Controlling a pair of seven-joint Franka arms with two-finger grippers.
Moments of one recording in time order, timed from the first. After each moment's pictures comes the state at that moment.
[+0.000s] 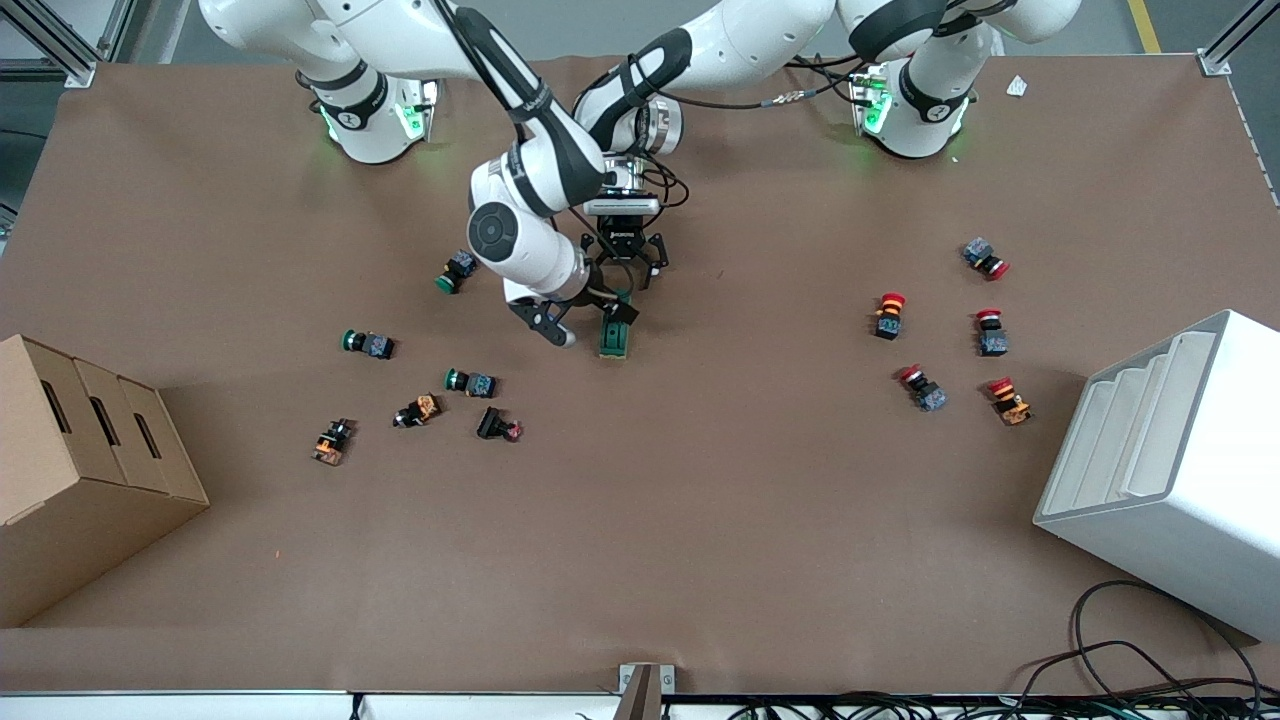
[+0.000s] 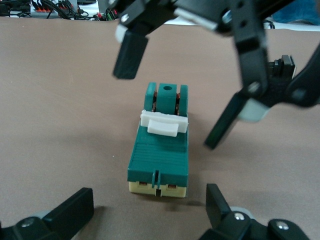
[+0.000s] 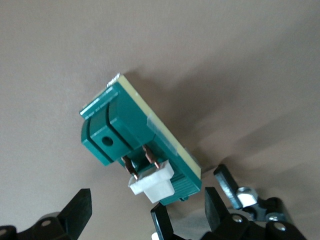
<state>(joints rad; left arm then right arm) -0.86 0.89 -0.51 -1.86 1.83 1.86 -2.61 0.77 0.47 0.04 -2.05 0.69 2.58 0.92</state>
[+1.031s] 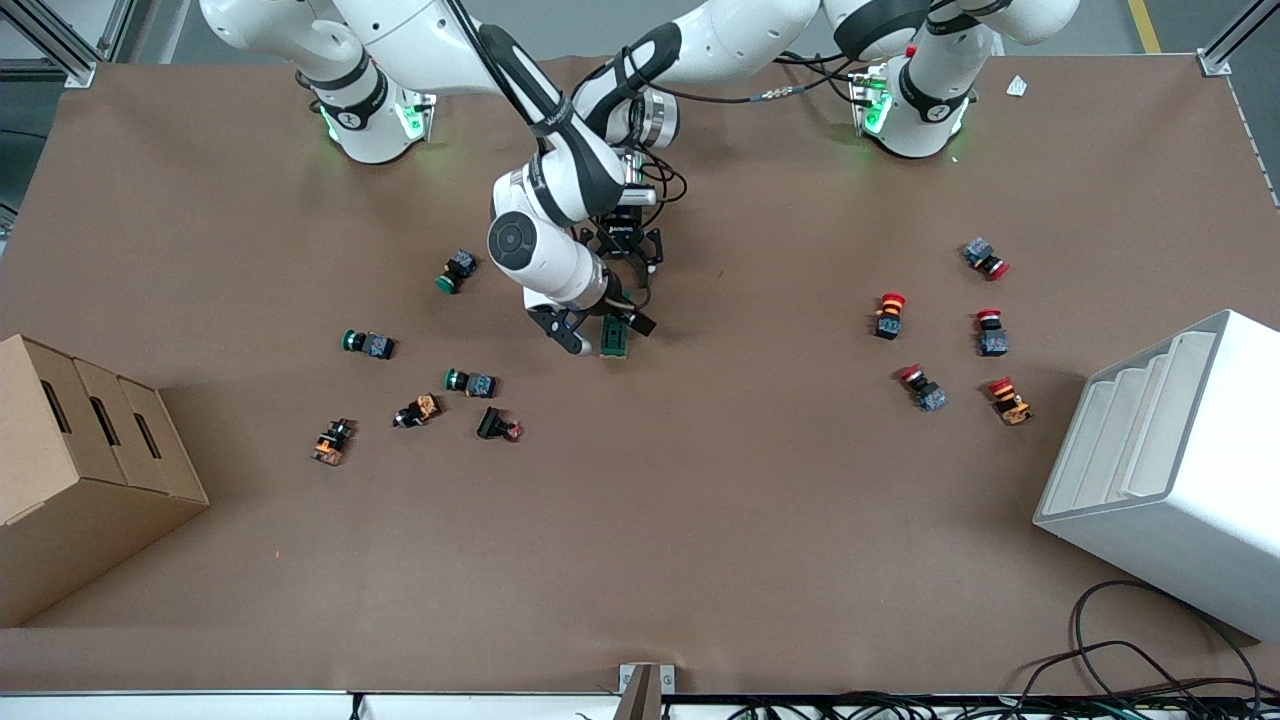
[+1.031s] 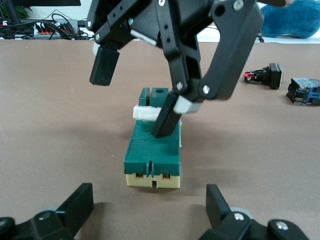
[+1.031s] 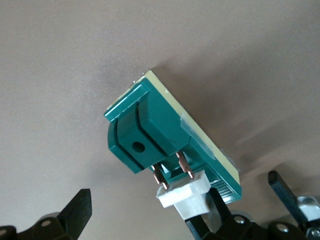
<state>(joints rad) -0.92 0.91 -0.49 -1.85 1.85 1.78 -2.61 0.78 0.55 0.02 -1.94 0.73 2.56 0.95</state>
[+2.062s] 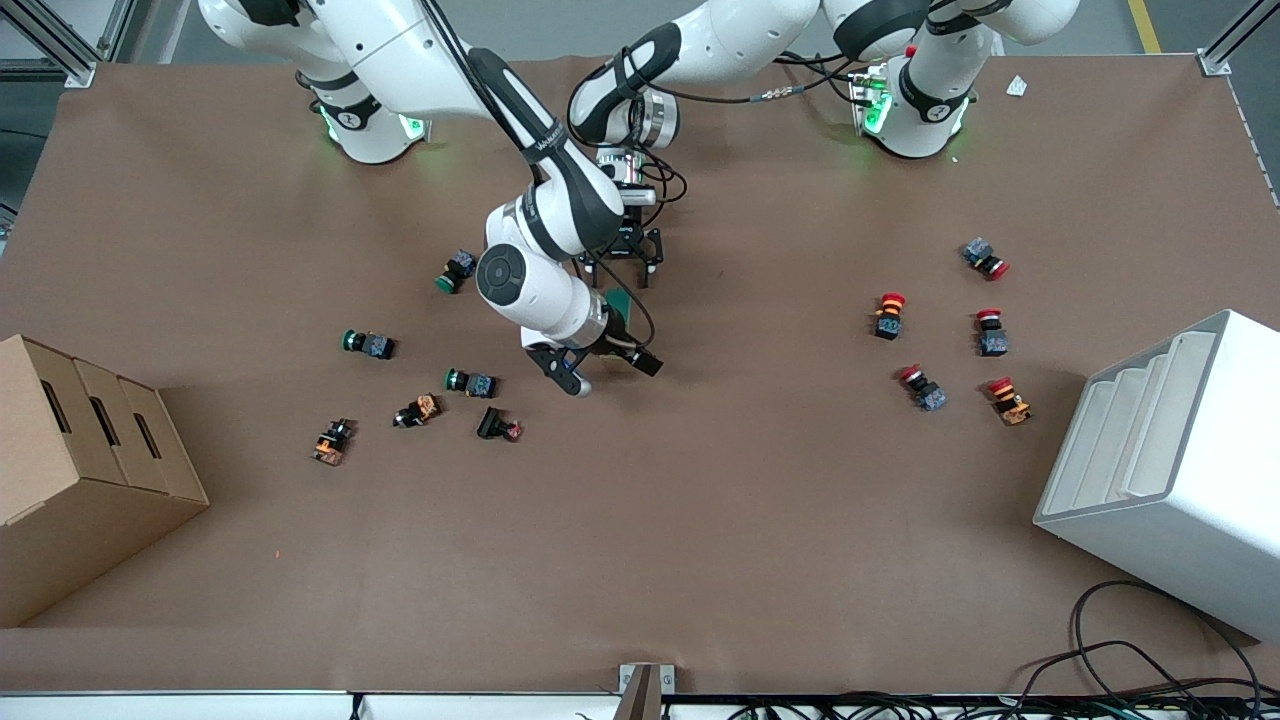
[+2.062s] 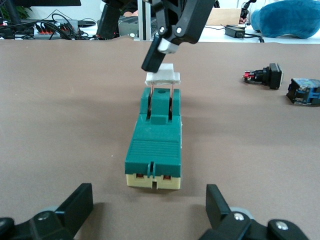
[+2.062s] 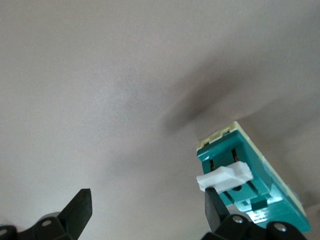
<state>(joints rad) -0.92 0.91 -0.48 -1.85 1.85 1.78 -2.61 0.73 0.62 0.00 -1.76 0.65 2.54 0.95</state>
